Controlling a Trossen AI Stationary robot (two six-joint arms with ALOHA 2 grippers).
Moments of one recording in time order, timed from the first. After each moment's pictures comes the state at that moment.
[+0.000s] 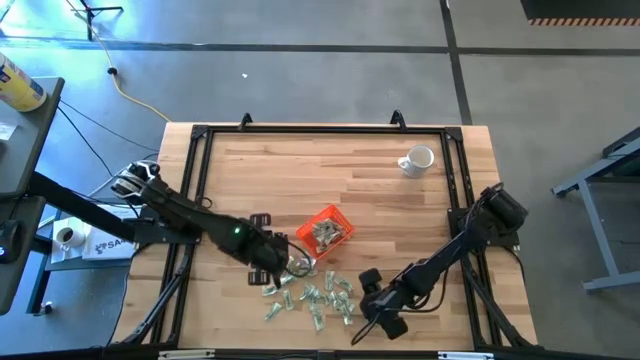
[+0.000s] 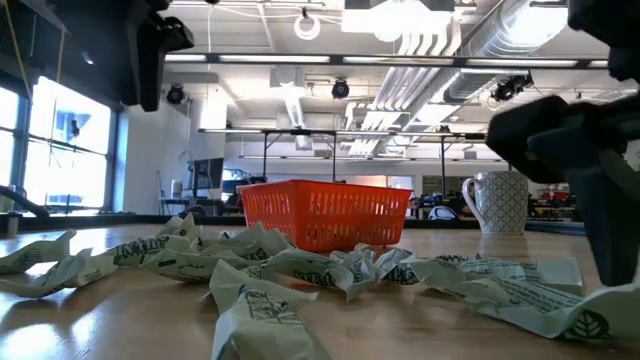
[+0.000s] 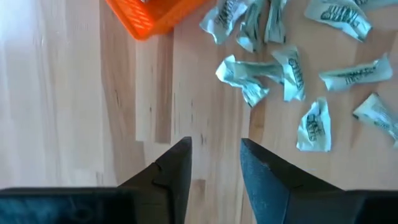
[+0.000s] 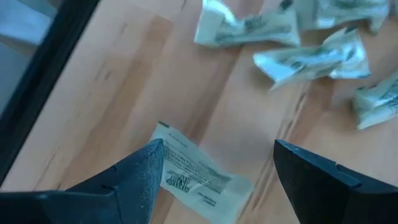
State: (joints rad) left arm -0.45 1.59 1.30 -1.12 -0.25 -0.47; right arm 0.68 1.87 1.04 -0.23 0.05 0.26
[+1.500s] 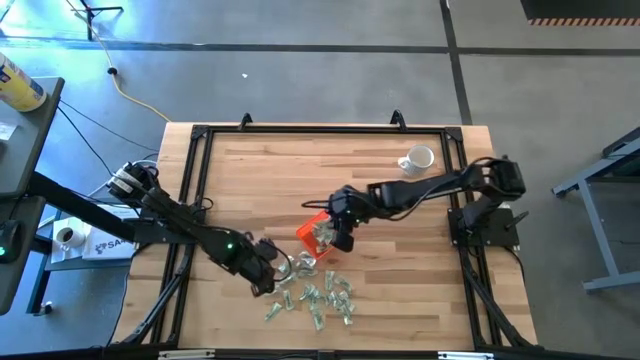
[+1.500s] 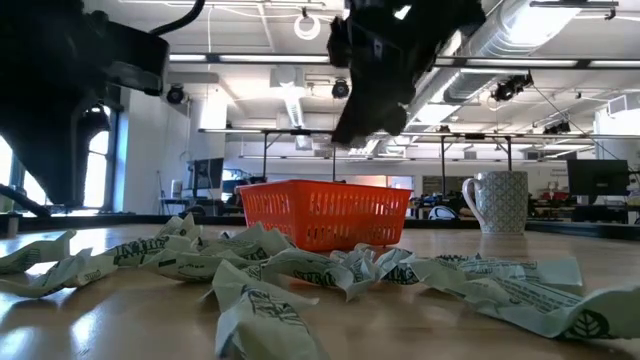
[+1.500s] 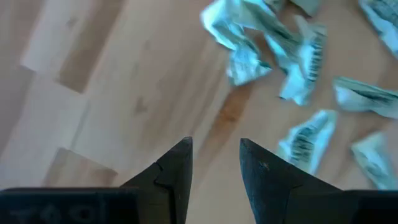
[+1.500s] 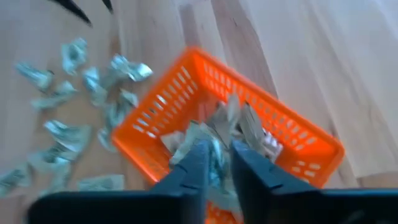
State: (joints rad) left arm -0.55 1.55 0.91 -0.69 -0.19 -1.00; right arm 0.05 1.72 1.18 -0.34 -0.02 0.31
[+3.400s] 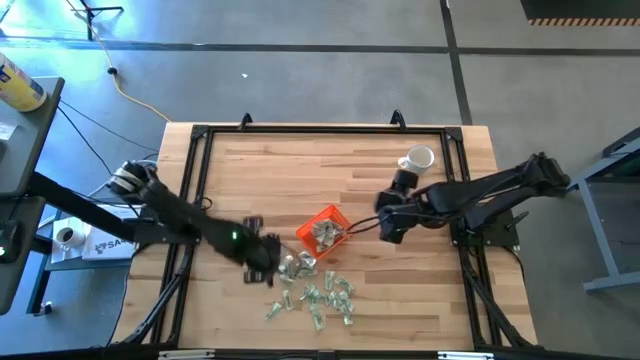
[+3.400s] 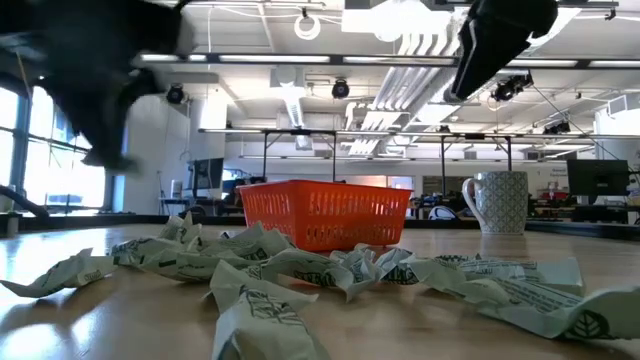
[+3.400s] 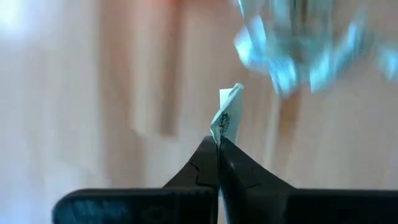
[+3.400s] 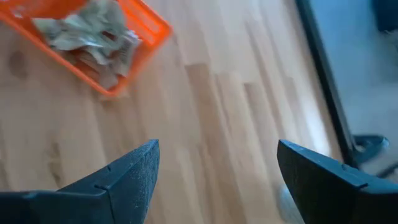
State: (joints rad) left arm -0.44 1.53 1.07 -0.94 -0.28 -0.48; right arm 0.25 1.36 1.16 -1.04 0.56 0.38
